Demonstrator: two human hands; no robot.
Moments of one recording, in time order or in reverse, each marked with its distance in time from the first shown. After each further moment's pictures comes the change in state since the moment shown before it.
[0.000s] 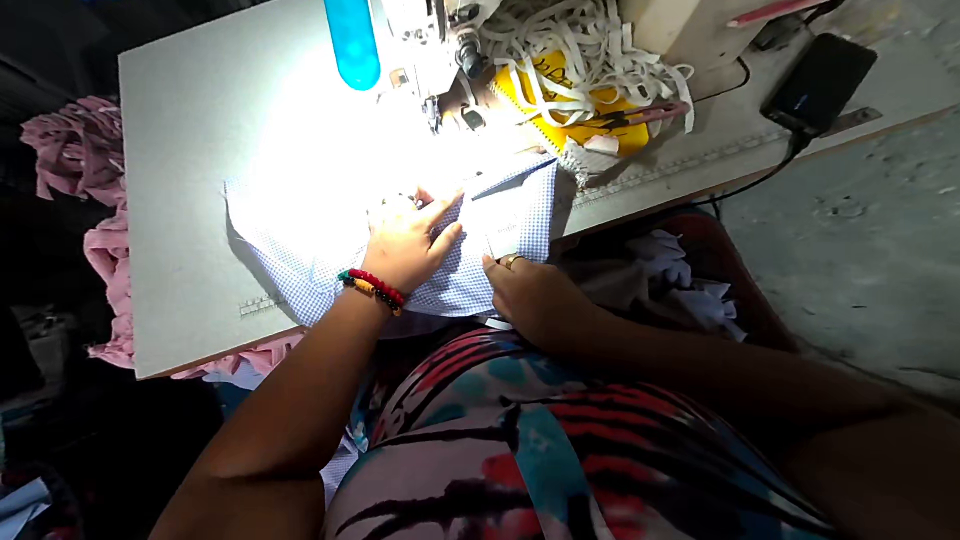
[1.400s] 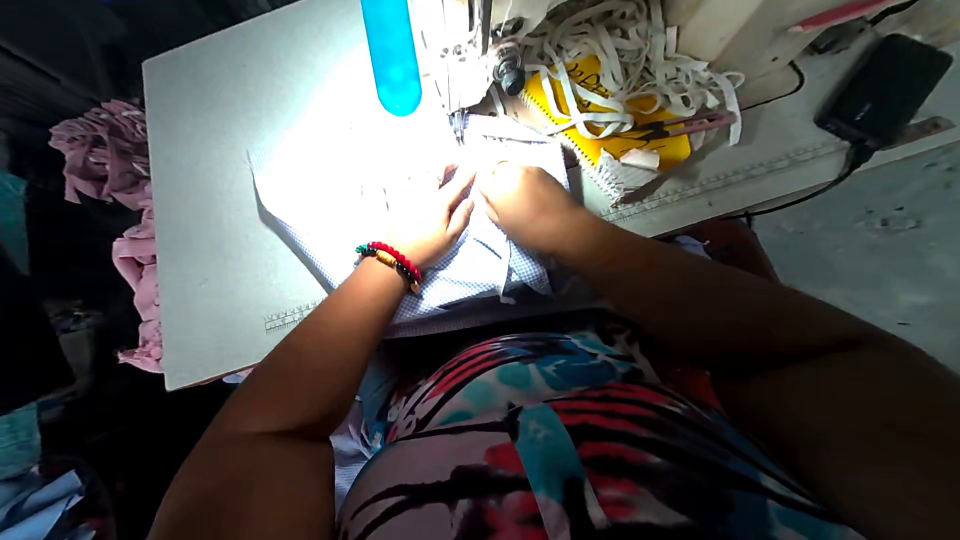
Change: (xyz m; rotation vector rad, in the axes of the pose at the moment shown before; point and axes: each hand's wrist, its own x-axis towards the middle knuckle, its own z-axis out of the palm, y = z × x) left_hand 0.046 -0.035 -0.002 -0.028 -0.053 0.101; right_hand 0.129 0.047 -0.006 -0.117 0.073 -0.103
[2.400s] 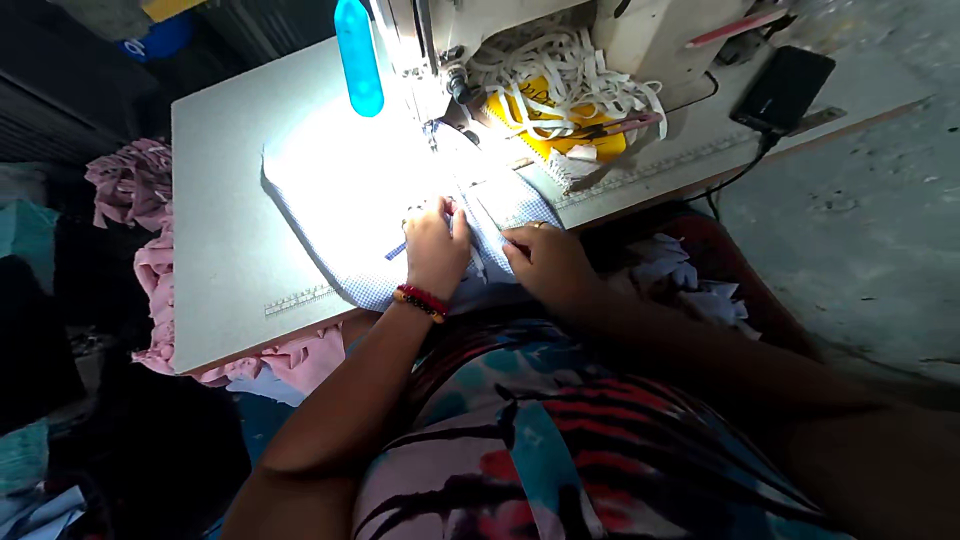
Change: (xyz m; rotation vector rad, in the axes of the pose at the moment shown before) left_hand -0.035 0.105 0.003 -0.266 0.284 -0.391; right_hand -0.120 -0.038 -0.024 0.398 0.077 0.437
